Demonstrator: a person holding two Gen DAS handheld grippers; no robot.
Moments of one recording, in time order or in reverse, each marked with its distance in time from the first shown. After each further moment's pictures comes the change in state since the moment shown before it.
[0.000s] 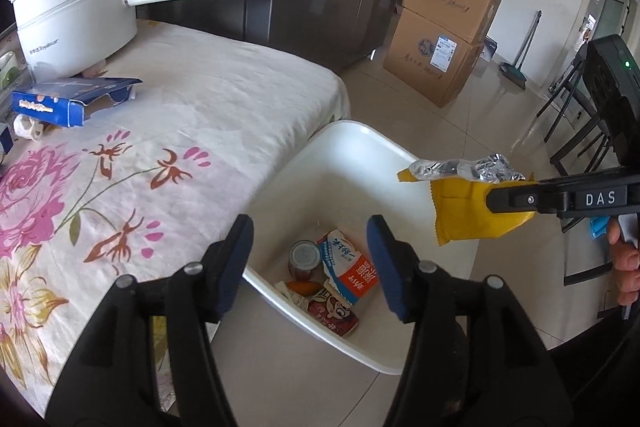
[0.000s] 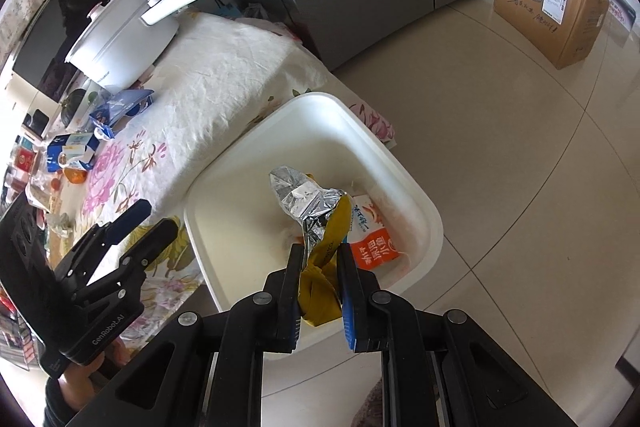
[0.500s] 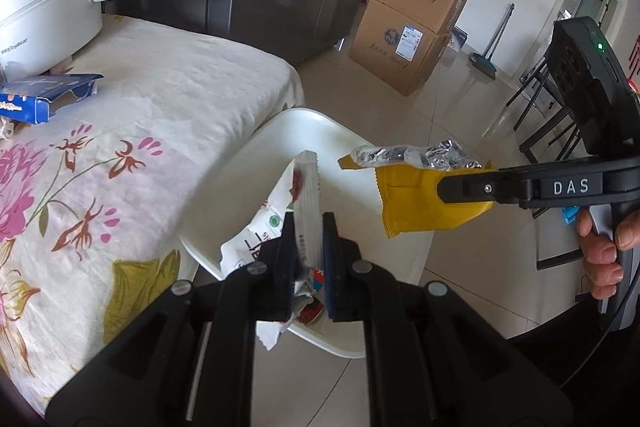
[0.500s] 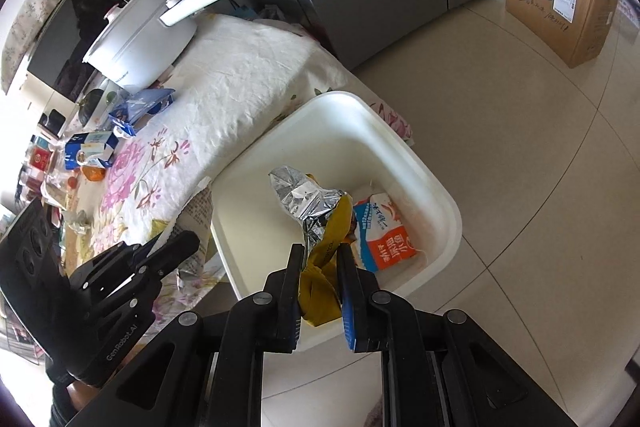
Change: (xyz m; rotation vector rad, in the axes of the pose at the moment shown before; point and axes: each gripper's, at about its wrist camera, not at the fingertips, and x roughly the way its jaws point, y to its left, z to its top) left arm -0.002 -0.021 -0.003 0.024 0.039 -0.123; right arm -0.005 0.005 -0.004 -0.003 -0.002 0.057
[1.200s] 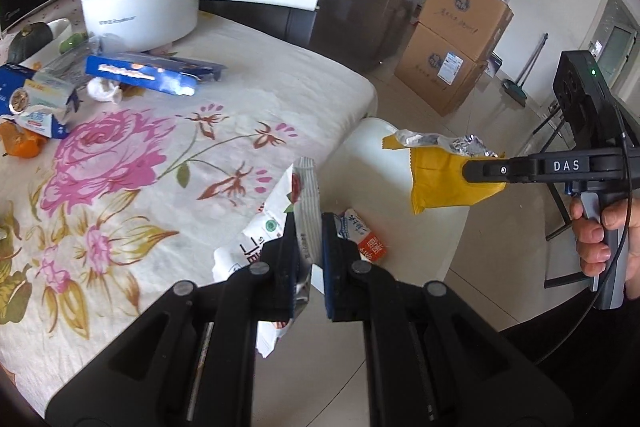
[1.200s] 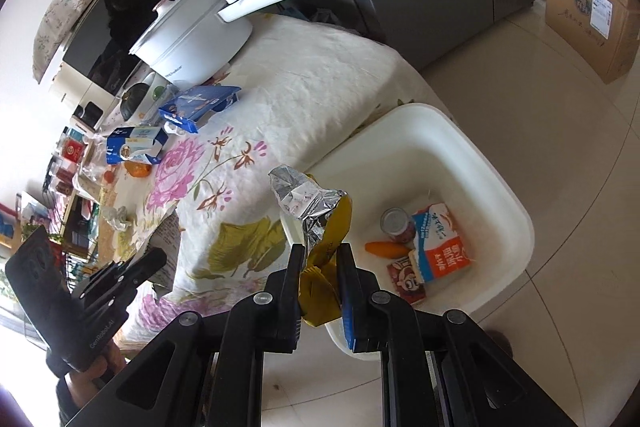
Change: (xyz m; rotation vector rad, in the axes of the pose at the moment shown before) left arm -0.082 0.065 -0.025 -0.098 -0.024 0.104; right arm -0.005 0.051 0.002 -0.038 -0.023 0.117
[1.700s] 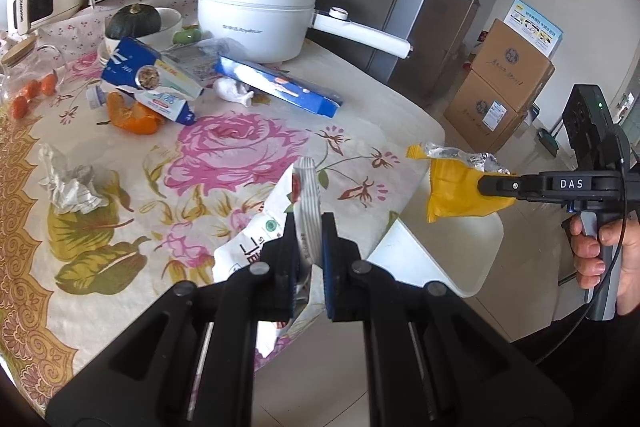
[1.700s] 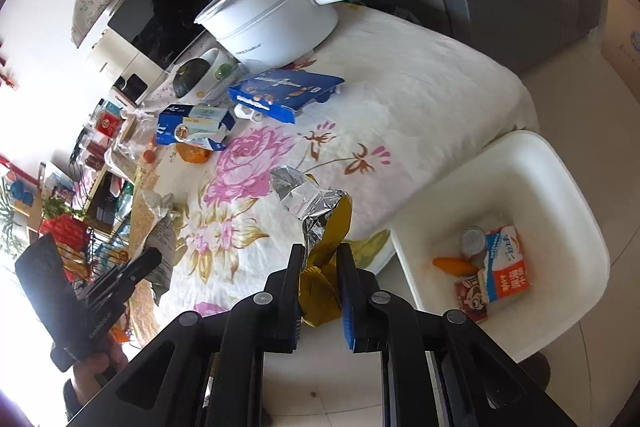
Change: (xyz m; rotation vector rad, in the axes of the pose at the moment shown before) left arm -0.077 0.094 -0.016 -0.156 -0.092 0.118; right arm 0.025 0.094 0.010 -0.099 0.012 0.104
